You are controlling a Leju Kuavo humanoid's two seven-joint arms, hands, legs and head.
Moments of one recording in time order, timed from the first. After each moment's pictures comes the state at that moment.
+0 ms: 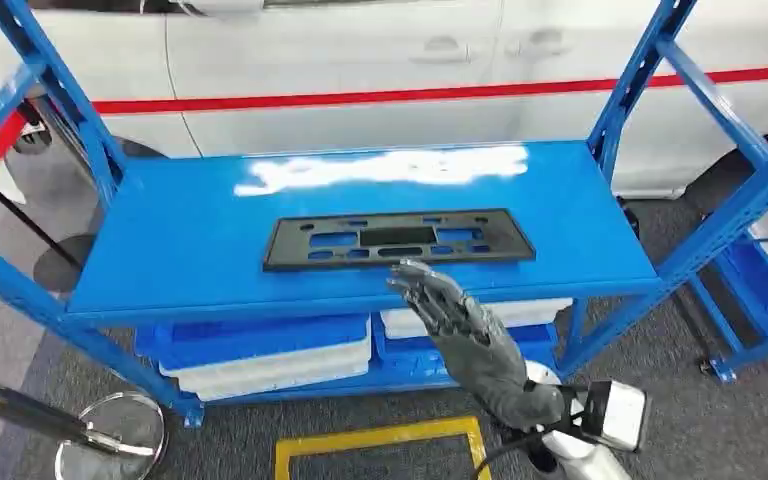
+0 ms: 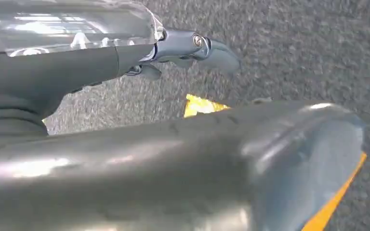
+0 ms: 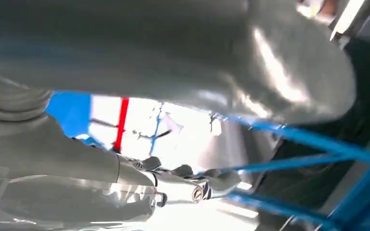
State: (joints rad) left arm -0.11 0.09 -1.01 -0.14 1.55 0.17 -0.33; right arm -0.15 -0.16 0.45 -1.84 -0.17 0.38 -0.64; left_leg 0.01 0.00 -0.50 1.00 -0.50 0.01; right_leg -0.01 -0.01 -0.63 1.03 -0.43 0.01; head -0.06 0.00
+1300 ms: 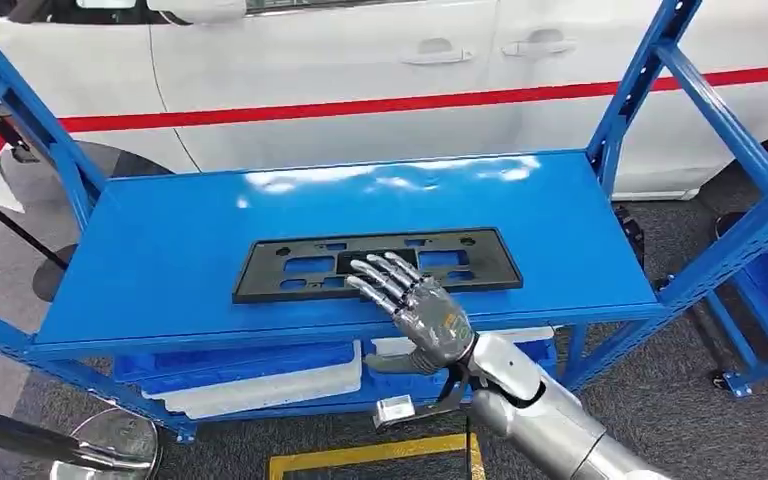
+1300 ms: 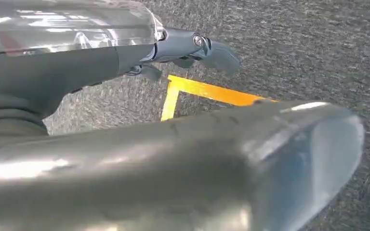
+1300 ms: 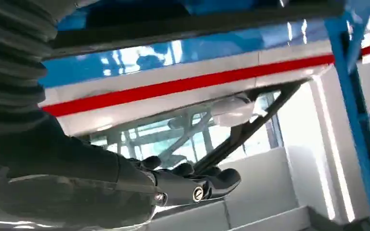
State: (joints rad) left arm -0.11 0.07 -1.05 -0.14 1.57 0.17 -0.38; right arm -0.42 -0.23 0.77 -1.29 0.92 -0.55 -0.41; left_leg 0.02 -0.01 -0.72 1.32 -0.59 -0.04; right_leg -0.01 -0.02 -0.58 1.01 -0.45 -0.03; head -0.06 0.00
